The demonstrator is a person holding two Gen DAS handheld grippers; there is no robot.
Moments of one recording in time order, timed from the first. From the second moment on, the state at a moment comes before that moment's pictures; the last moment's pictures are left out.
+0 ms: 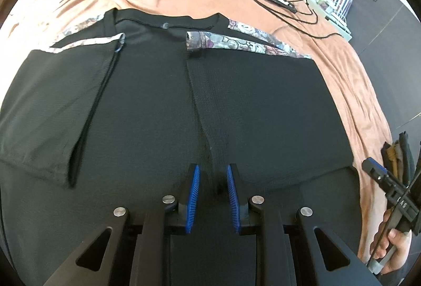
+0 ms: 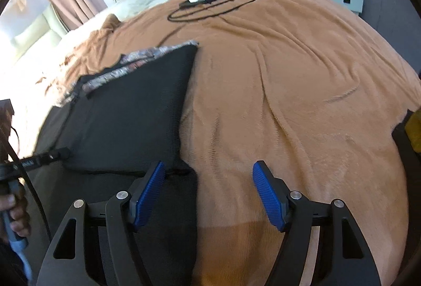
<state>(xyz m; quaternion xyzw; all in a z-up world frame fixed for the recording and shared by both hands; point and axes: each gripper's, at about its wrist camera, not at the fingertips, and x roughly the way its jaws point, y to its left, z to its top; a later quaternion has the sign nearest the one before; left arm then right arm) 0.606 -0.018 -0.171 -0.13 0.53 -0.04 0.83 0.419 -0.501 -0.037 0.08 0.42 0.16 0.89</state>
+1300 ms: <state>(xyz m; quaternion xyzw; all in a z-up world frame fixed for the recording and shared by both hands) 0.370 0.128 -0.043 -0.14 0.40 -0.01 0.91 0.216 -0.482 0.053 0.04 0.36 0.13 0.92</state>
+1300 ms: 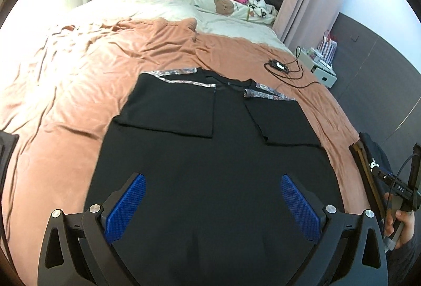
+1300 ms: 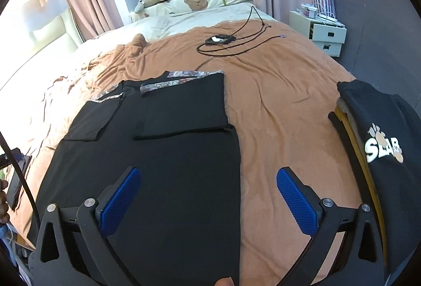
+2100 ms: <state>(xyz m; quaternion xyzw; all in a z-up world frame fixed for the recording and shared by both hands) 0.189 0.206 0.012 -0.20 0.29 0.02 0.94 0.079 -0.516 0.089 0.05 0.32 0.13 0.94</state>
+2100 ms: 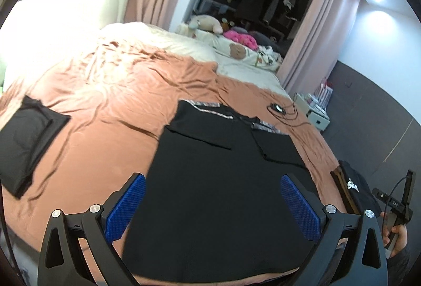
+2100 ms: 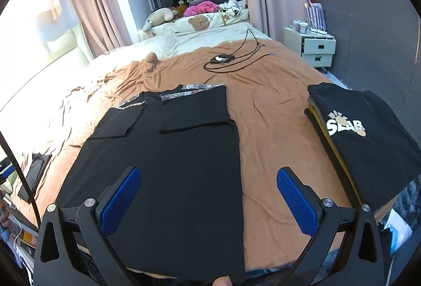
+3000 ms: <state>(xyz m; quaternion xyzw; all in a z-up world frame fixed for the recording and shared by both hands) 0.094 0.221 -0.037 -0.25 0.28 0.04 0.93 -0.011 -0.553 0.060 0.05 0.29 0.15 0.94</state>
